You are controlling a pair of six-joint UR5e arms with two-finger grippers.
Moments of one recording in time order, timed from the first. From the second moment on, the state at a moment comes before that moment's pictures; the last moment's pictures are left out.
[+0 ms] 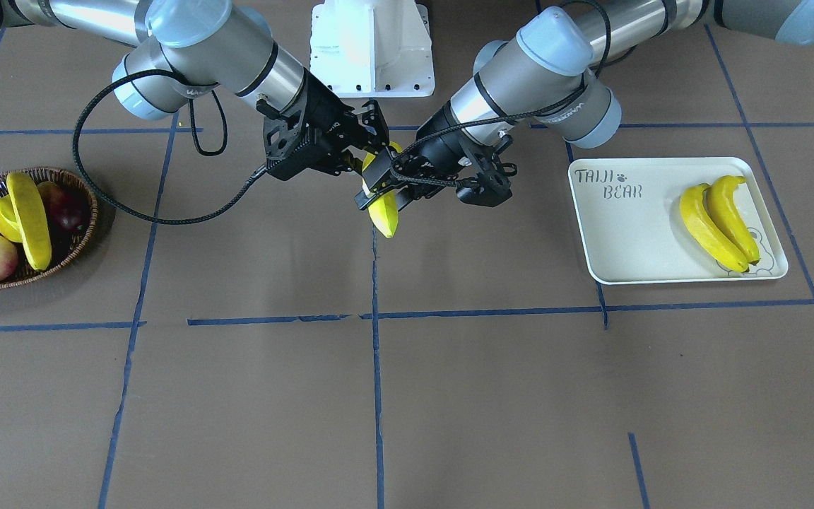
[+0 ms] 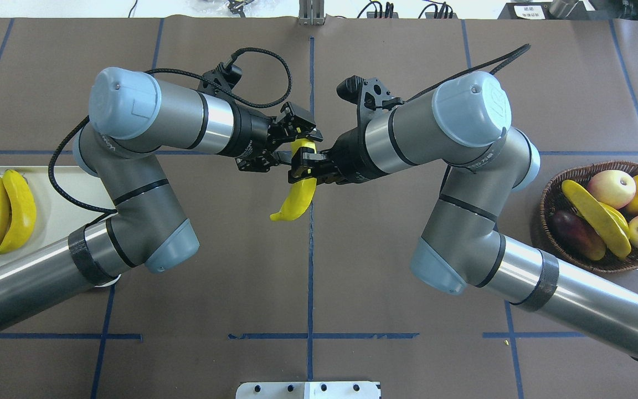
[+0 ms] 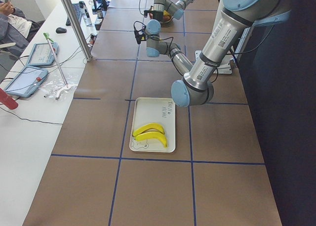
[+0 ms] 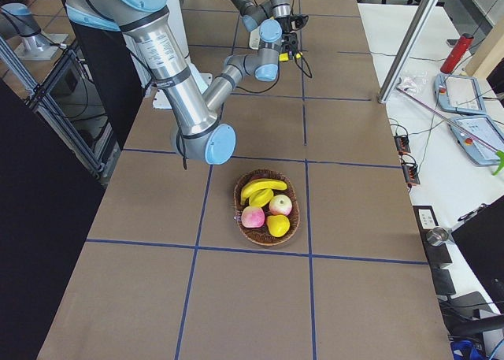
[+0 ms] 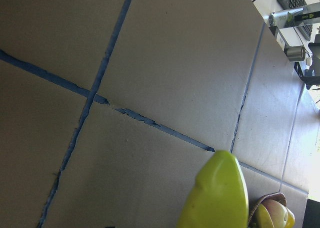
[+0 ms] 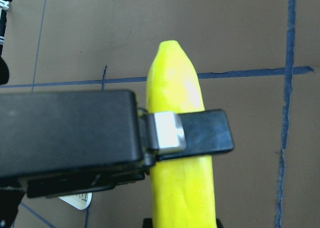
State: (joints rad) left arm -0.65 -2.23 -1.57 -2.44 -2.00 -1.85; right arm 0.61 -0.95 1.70 -0.89 2.08 1.38
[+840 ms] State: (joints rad) left arm -0.65 -2.23 -1.58 -2.45 -2.00 -1.85; right arm 0.60 -0.95 1.70 -0.89 2.08 1.38
